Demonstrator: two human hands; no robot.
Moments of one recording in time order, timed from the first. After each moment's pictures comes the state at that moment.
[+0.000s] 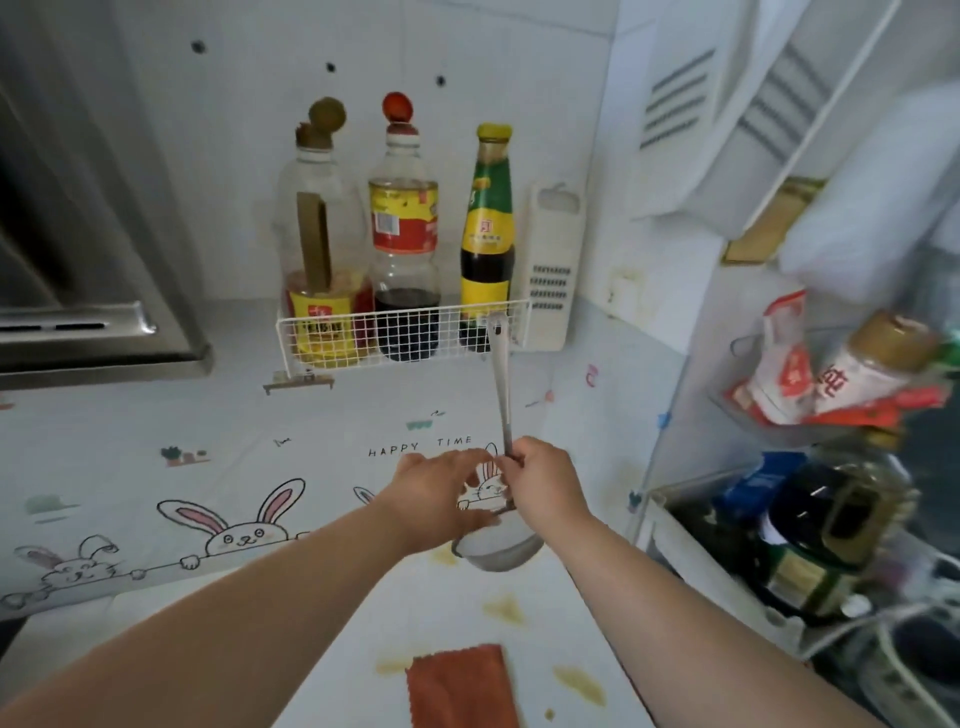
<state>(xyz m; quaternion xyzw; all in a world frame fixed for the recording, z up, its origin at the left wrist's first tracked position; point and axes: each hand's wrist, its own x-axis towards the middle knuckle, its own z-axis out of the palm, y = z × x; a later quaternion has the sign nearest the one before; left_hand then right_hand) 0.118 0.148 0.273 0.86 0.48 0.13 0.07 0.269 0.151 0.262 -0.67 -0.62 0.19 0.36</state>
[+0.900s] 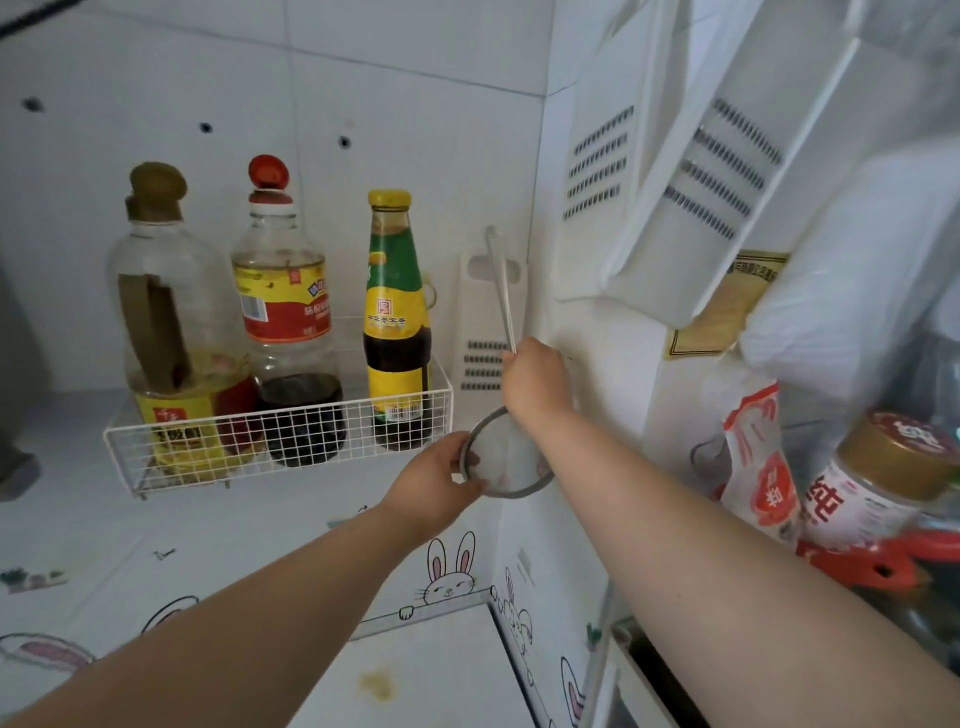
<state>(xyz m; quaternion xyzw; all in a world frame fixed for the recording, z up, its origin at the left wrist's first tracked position) 0.238 0.269 0.329 0.74 0.49 0.37 0.28 0.369 0.317 0.410 -0.68 -0.61 0.03 0.41</state>
